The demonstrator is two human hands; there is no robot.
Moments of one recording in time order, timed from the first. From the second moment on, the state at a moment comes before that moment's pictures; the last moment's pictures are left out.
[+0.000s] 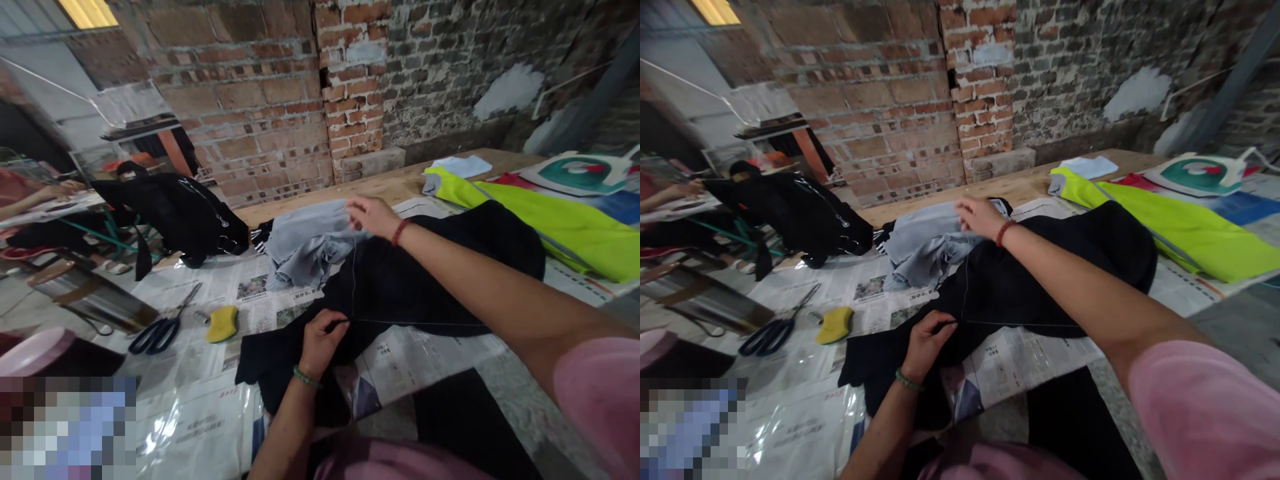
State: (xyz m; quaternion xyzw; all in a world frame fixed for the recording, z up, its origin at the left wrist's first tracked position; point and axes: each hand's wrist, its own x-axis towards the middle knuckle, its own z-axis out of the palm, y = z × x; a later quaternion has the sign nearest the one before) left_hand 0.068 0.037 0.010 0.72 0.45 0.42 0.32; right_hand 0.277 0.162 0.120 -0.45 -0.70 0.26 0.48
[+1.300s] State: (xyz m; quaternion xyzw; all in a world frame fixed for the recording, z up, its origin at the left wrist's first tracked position) left_hand 0.069 0.036 0.008 0.78 0.38 0.40 0.29; right_hand 0.240 0.068 0.037 -0.41 -0.71 0.47 0.32
